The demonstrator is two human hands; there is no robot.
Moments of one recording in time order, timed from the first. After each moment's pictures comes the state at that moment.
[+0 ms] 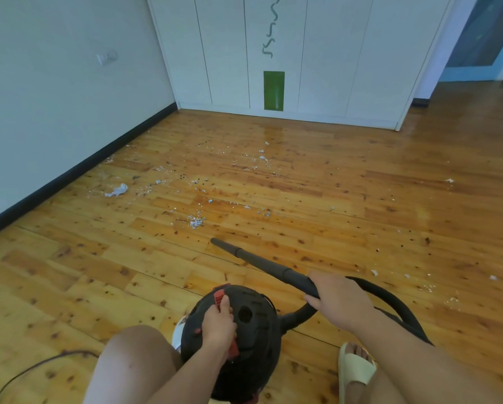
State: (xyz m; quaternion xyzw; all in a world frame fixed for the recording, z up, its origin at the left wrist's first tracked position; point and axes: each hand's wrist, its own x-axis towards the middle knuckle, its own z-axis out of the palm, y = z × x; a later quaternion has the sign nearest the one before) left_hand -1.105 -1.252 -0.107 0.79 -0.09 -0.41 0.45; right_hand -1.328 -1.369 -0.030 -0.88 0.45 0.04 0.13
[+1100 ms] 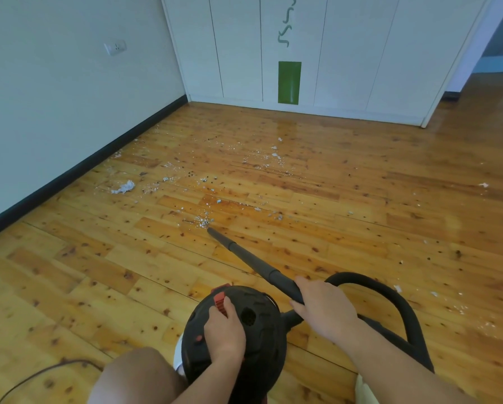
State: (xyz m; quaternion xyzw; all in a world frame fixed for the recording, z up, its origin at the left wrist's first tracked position) left_hand -1.094 -1.304 -0.103 0.89 -0.12 -0.26 0.37; right_hand -1.254 -1.405 -0.048 -0.88 0.45 0.01 0.16
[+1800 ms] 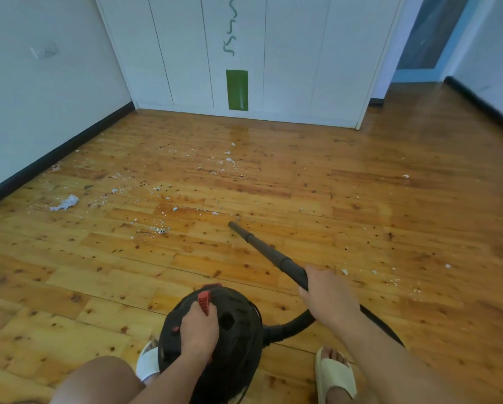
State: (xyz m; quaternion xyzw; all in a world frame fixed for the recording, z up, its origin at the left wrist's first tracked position) left_hand -1.111 -1.307 -0.093 0.87 -0.28 -0.30 0.28; right_hand -1.336 -1.400 -0.022 -0.79 0.61 -0.01 0.12
